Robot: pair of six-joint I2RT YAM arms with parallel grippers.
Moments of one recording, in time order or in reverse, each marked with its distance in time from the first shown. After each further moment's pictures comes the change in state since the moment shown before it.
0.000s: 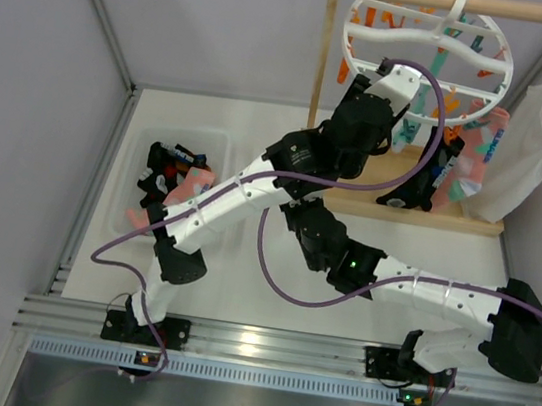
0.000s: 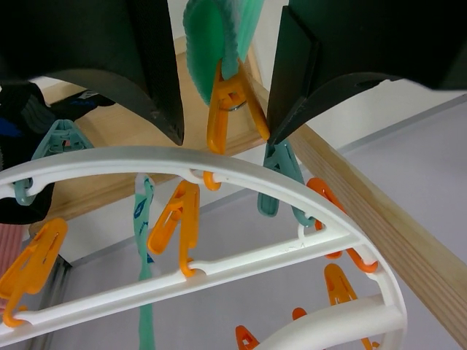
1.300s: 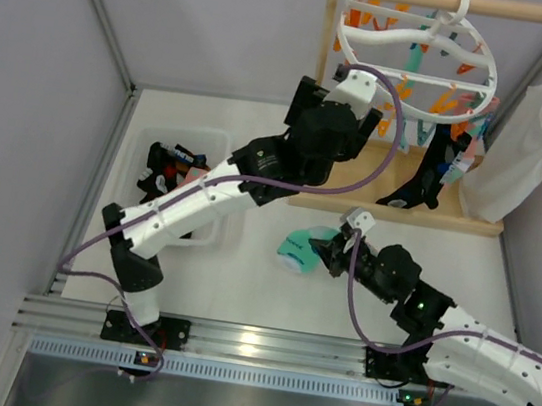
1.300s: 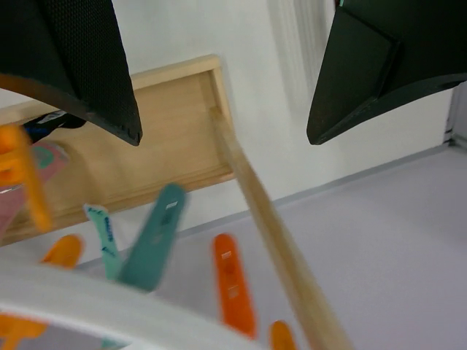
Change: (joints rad) left arm 0.033 -0.214 -0.346 0.066 -0.021 -0.081; right arm -0.145 -0.589 -0.470 -0.071 -0.612 0.108
